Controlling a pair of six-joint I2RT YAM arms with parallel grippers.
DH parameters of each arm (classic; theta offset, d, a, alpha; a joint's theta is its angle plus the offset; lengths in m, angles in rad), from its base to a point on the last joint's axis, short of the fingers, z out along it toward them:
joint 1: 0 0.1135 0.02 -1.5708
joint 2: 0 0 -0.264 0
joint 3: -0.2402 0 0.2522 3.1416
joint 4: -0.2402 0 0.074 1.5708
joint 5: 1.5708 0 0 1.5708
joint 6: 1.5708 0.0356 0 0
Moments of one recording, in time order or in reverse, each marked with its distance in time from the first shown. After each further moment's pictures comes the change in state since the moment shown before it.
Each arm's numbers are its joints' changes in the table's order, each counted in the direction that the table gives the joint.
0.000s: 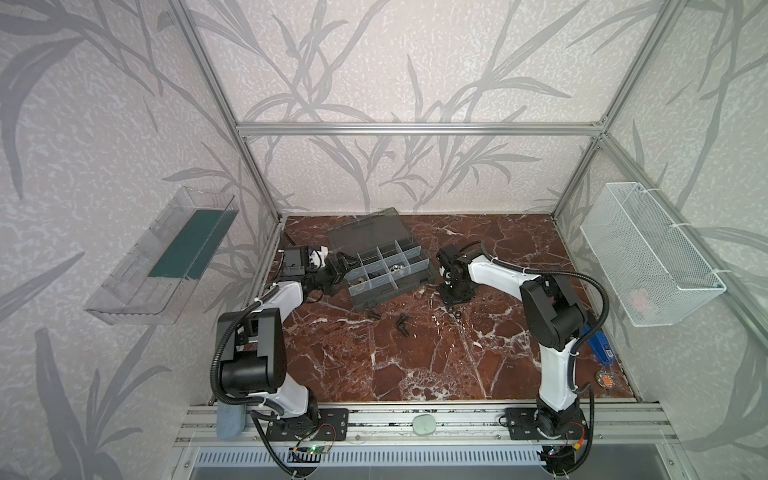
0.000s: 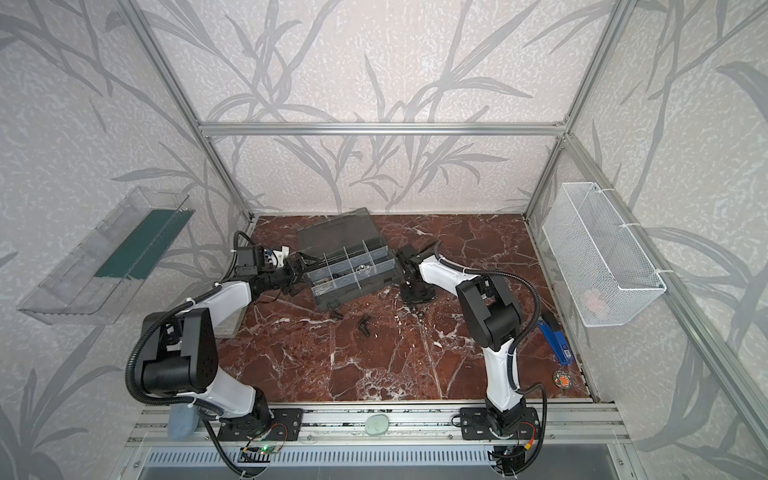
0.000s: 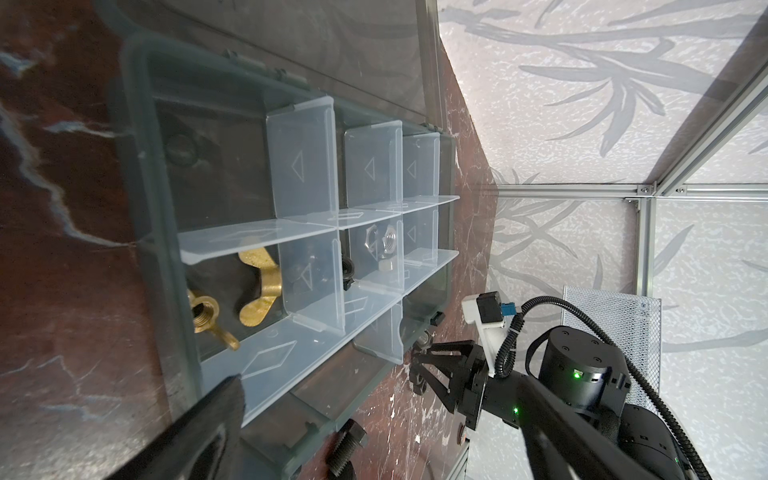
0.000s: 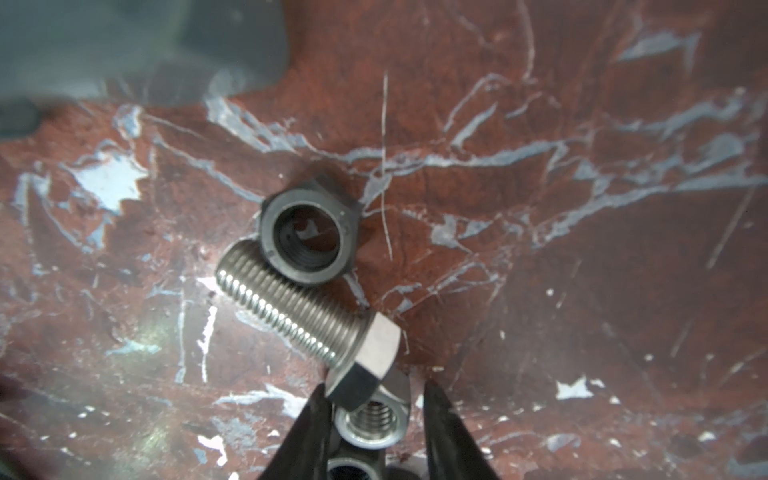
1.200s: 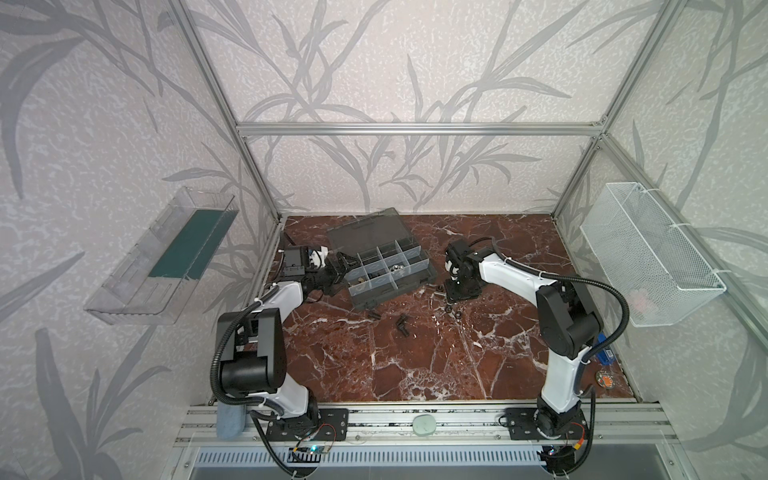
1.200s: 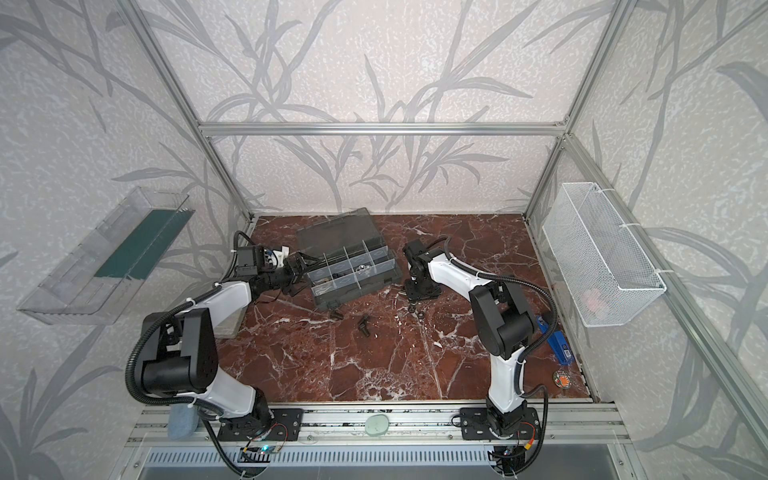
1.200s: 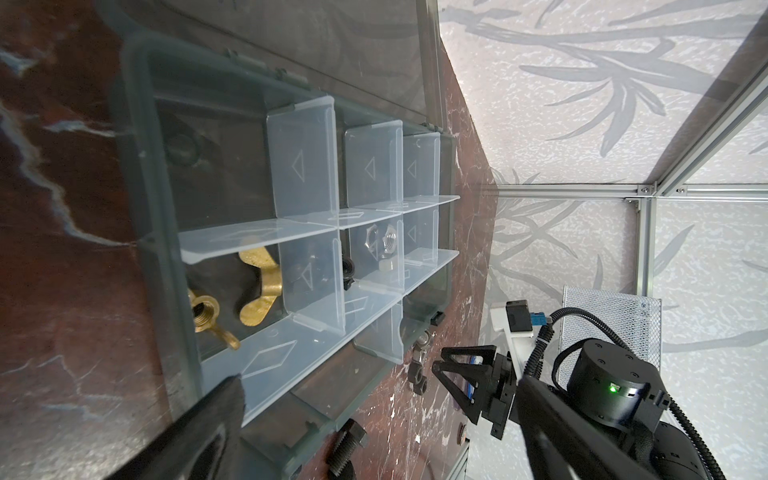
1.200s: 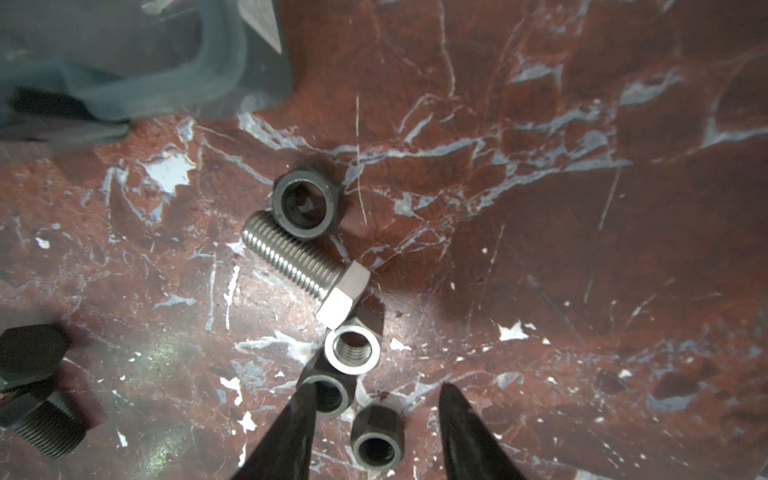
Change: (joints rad) left arm 0.000 0.000 0.000 -0.001 0.000 0.002; right arm -0.027 -0.095 0.039 -0.001 -0.026 -0.017
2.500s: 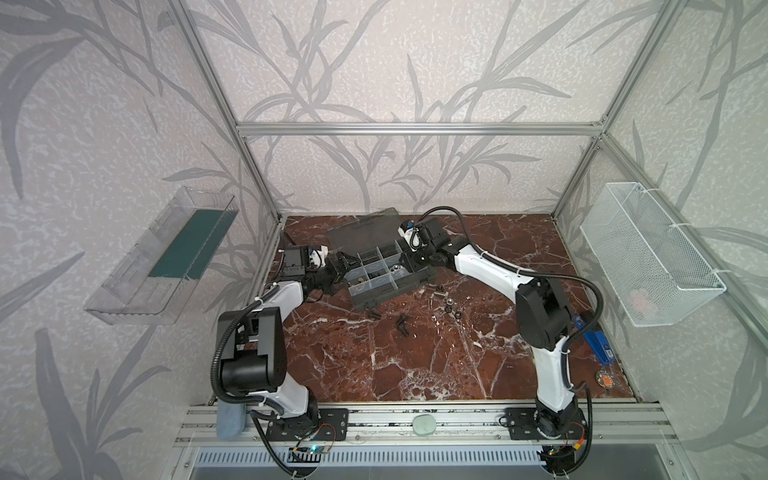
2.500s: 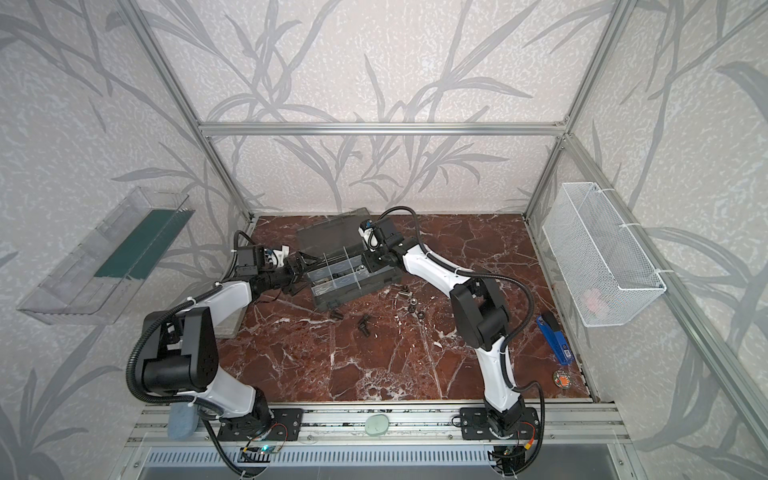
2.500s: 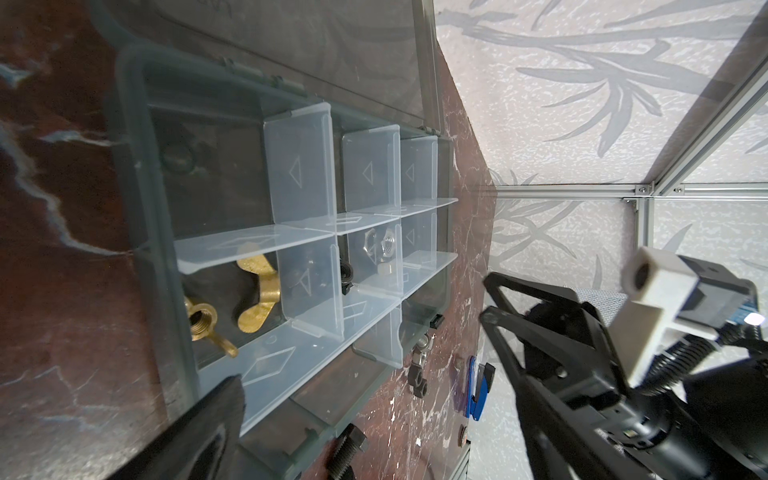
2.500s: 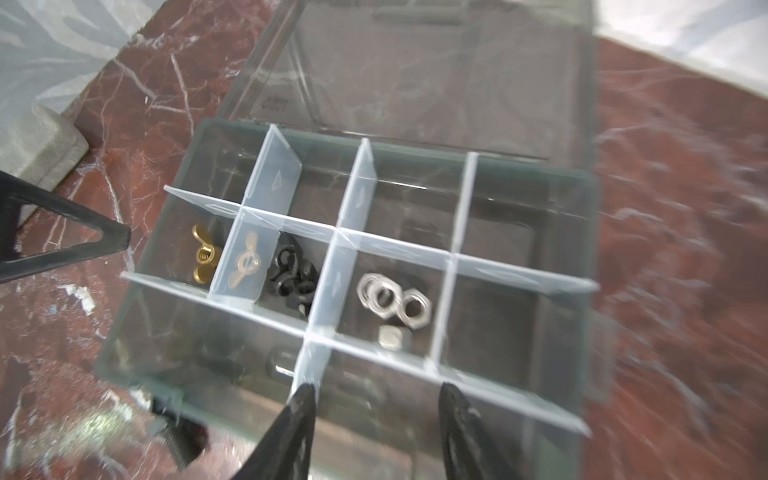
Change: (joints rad) left arm 0.000 0.005 0.000 0.016 0.001 -0.005; right arm 0.099 0.097 -0.300 0.356 -0.084 -0.185
